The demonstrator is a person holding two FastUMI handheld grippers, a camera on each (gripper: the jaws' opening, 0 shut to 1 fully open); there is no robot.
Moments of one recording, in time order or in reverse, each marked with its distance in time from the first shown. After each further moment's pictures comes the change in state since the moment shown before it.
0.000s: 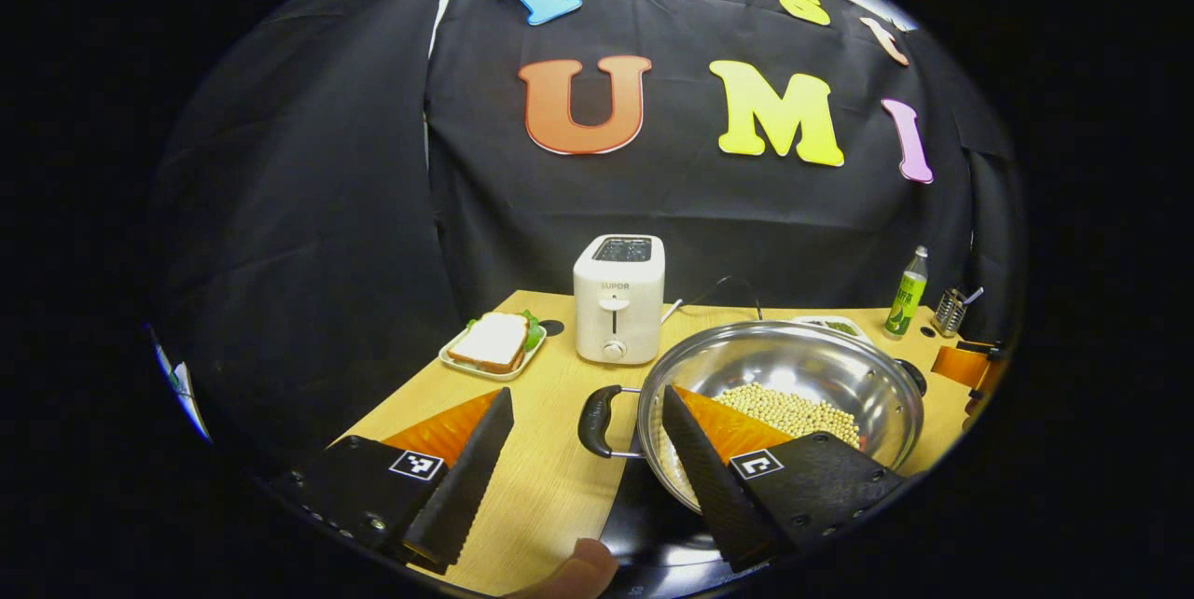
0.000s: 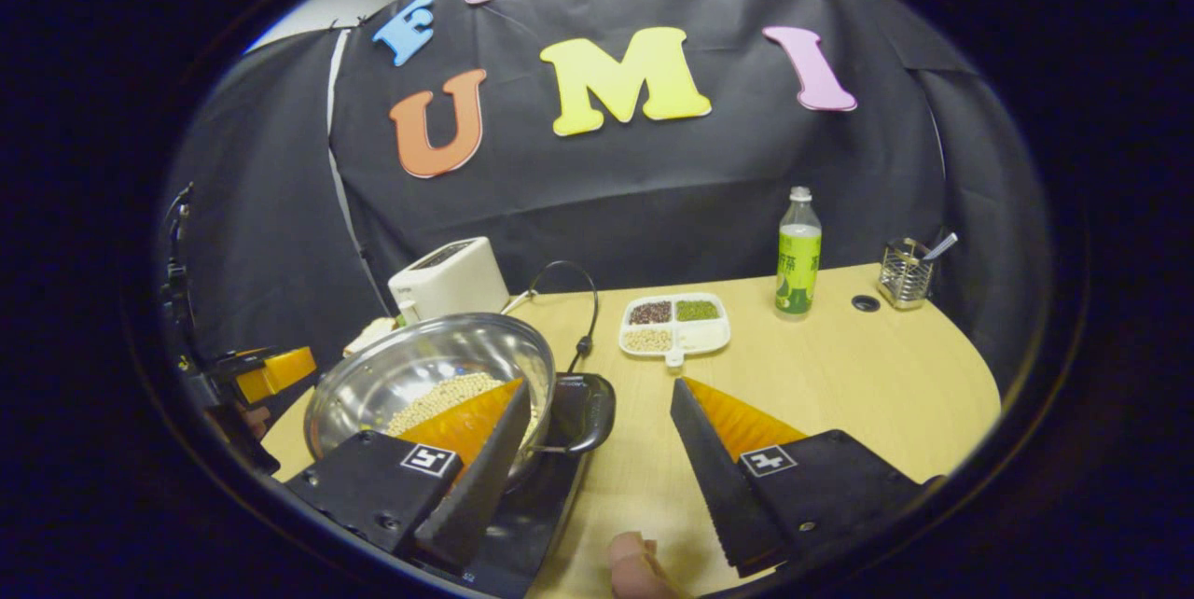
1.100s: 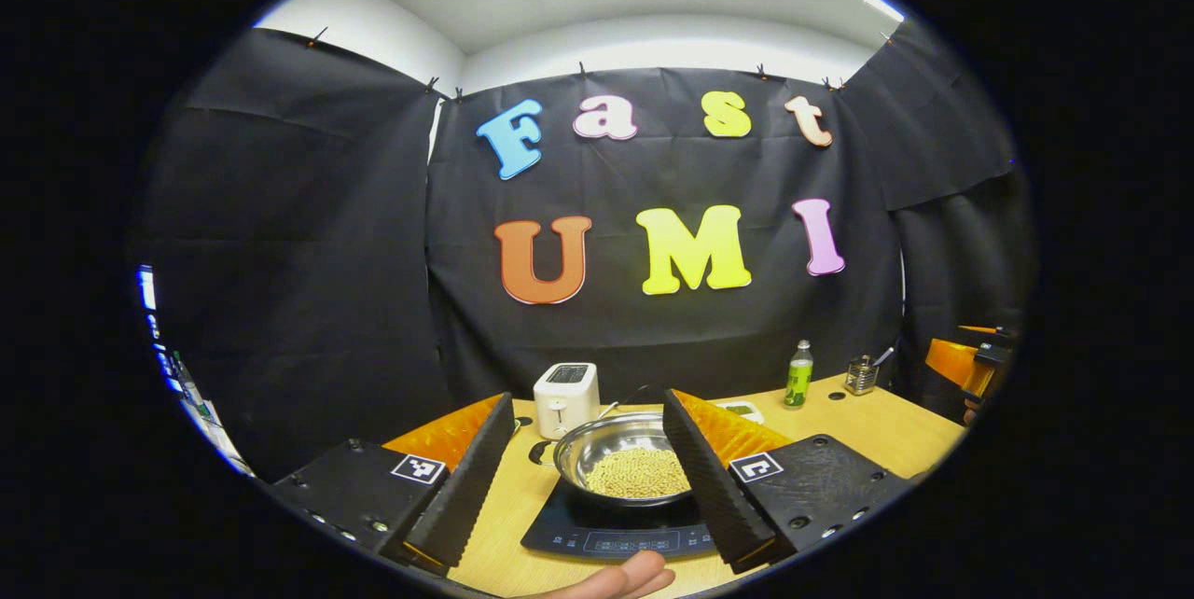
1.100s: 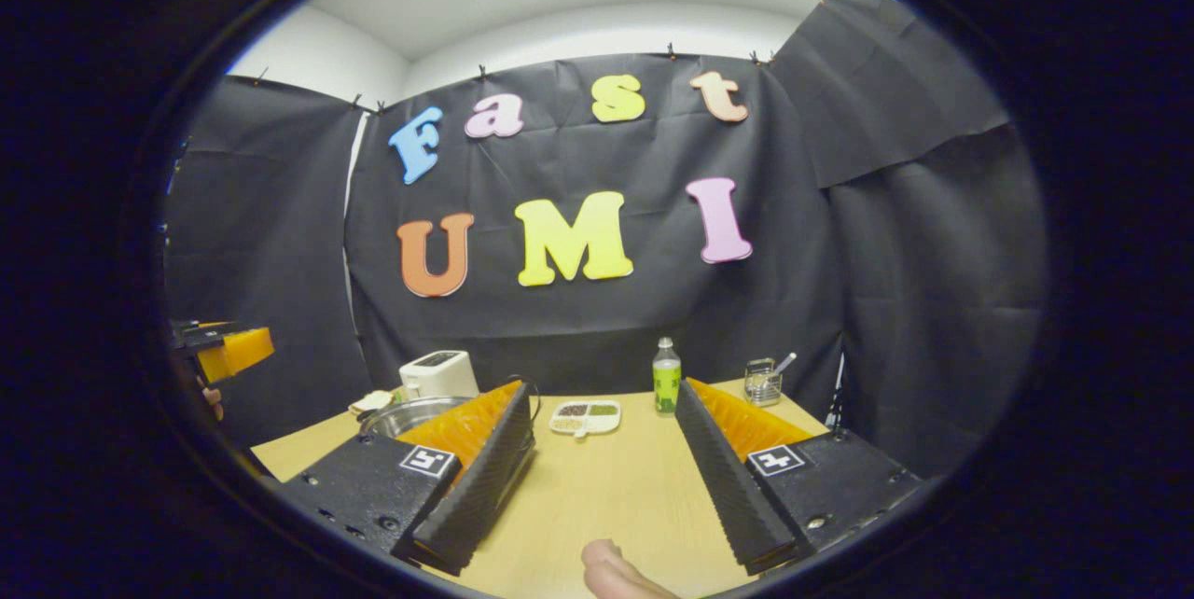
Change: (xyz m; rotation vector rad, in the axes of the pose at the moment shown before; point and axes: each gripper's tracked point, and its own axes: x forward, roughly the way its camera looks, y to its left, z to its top) left arm -0.244 -0.091 0.100 0.056 -0.401 -0.066; right arm -0.271 -0.079 0.079 -0.071 -0.406 -0.118
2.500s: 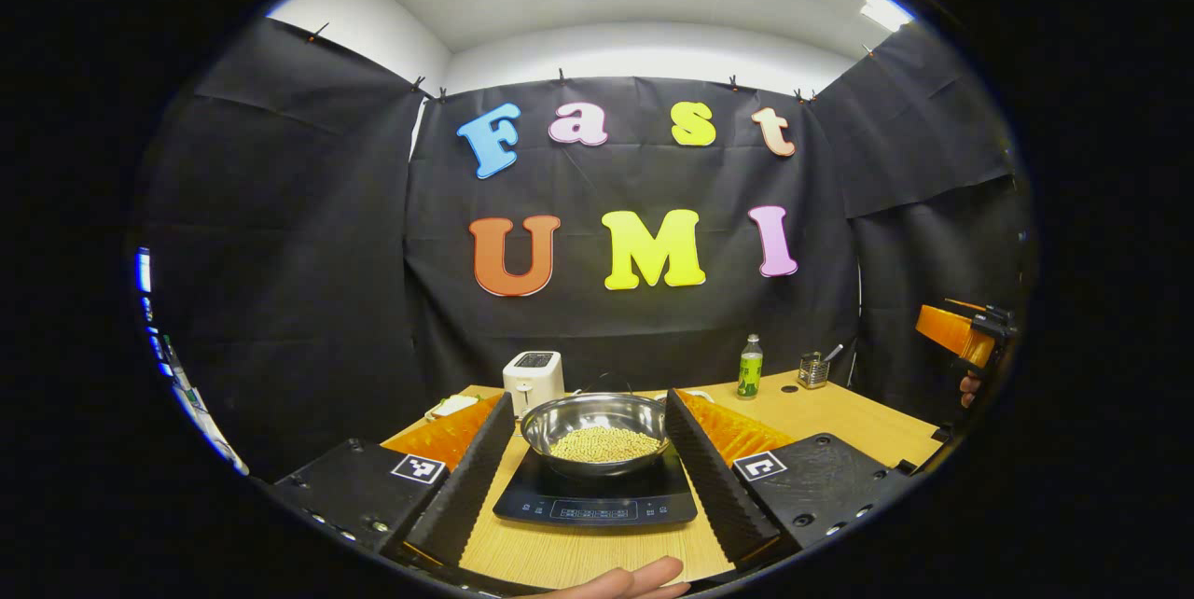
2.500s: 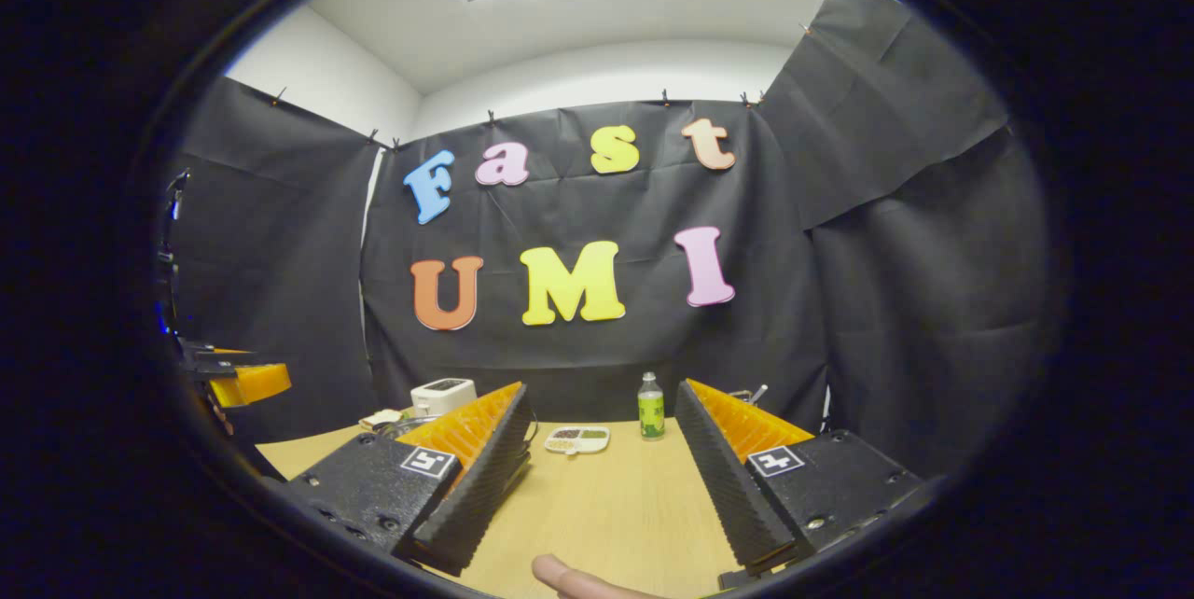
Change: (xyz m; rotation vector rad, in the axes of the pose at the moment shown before) left arm -0.052 -0.018 -0.022 -0.022 0.020 -0.102; right arm -0.073 -0.035 0.019 -0.007 -0.121 0.009
